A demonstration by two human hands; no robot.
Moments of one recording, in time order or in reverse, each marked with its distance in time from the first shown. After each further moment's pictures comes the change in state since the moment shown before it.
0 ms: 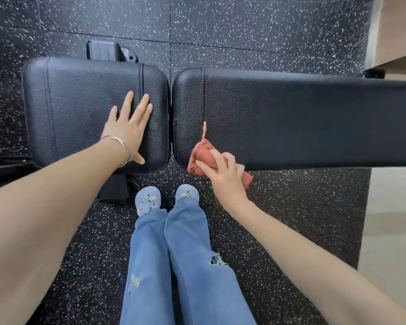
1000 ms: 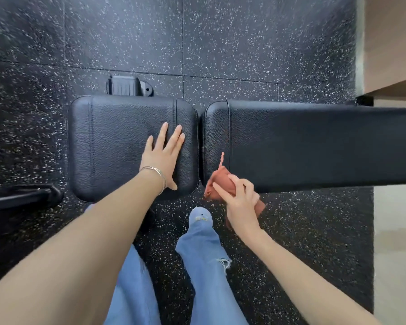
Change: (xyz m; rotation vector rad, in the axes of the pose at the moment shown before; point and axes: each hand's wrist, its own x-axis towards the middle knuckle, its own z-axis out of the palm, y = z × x) left_hand 0.002 -0.010 0.017 -0.113 0.087 0.046; right_hand 0.005 -0.042 0.027 0.122 0.200 0.128
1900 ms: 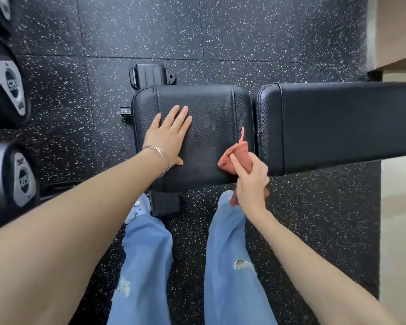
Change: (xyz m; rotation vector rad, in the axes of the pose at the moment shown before) left_hand -0.025 -0.151 0.037 0.043 0.109 0.176; right_hand 0.037 -0.152 0.029 0.011 0.058 0.229
